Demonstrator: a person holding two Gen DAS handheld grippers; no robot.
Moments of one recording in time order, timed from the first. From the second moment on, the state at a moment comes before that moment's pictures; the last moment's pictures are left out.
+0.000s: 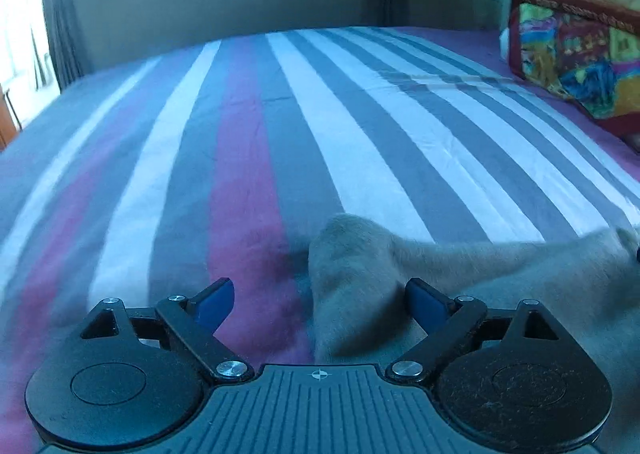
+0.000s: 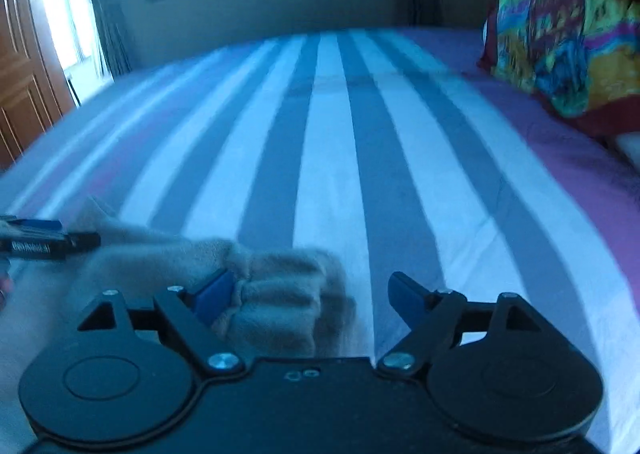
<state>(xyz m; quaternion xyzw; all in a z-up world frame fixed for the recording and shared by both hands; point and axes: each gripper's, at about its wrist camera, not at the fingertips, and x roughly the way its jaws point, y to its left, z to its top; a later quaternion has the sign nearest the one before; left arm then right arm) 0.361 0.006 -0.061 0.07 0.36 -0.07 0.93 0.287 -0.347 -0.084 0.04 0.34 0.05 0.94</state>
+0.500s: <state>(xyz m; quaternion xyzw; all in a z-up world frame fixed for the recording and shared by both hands) 0.304 0.004 -0.052 0.11 0.36 -0.08 0.92 0.251 -0.342 -0.082 0.05 0.38 0.05 0.92</state>
